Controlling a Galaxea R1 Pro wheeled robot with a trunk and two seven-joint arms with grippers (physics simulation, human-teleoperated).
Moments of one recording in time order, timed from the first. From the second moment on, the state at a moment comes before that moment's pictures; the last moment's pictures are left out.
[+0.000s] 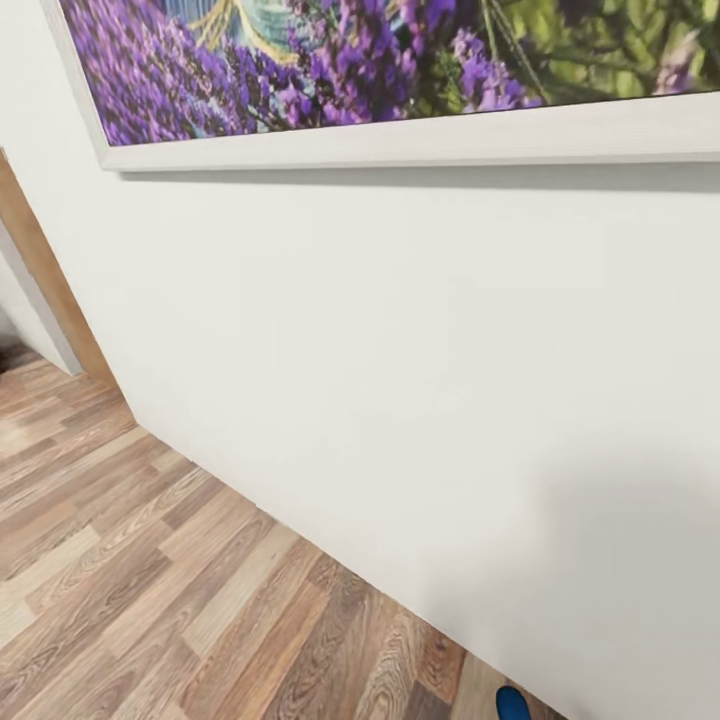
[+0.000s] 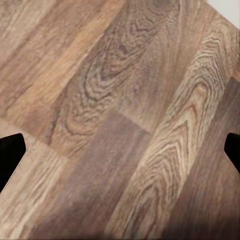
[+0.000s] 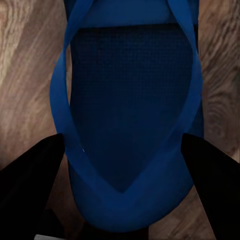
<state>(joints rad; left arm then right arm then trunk) -0.14 0.04 -0.04 -0.38 0.20 -0.23 -0.29 -0.32 -0.18 0.36 -0.10 -0.44 -0.02 0.30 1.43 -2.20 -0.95</state>
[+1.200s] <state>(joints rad) -0.14 0.04 -0.04 -0.38 0.20 -0.23 -0.29 -0.32 -0.18 0.36 -0.10 -0.44 -0.03 0.30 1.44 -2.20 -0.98</state>
